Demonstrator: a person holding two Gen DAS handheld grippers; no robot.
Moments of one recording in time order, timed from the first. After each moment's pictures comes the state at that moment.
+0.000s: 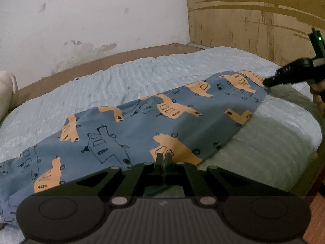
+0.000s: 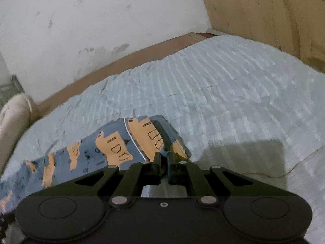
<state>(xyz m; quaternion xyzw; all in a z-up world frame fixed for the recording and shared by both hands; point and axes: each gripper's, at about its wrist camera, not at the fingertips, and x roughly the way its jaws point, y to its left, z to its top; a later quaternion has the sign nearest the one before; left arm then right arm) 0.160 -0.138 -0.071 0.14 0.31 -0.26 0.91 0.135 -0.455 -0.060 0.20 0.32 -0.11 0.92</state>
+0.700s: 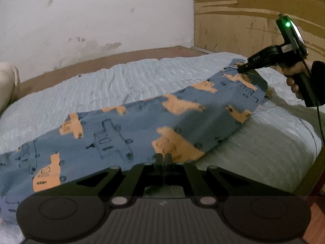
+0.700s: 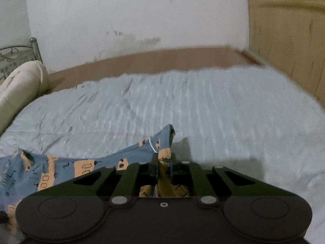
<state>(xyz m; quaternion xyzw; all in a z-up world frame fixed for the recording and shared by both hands) 0.163 -0.132 -0.071 0.11 0.31 -0.25 0.91 0.230 -0.432 -0.031 0.07 0.32 -0.05 0.94</state>
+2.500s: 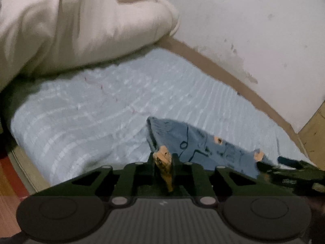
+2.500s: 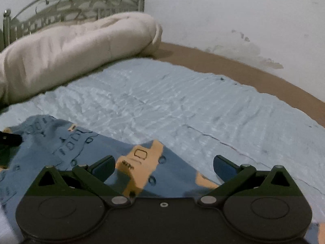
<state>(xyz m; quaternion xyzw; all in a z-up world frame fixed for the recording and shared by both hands) 0.206 0.164 -0.068 -0.23 0.32 0.05 0.92 0.332 -0.105 -0.071 -0.10 0.32 0.19 0.92</state>
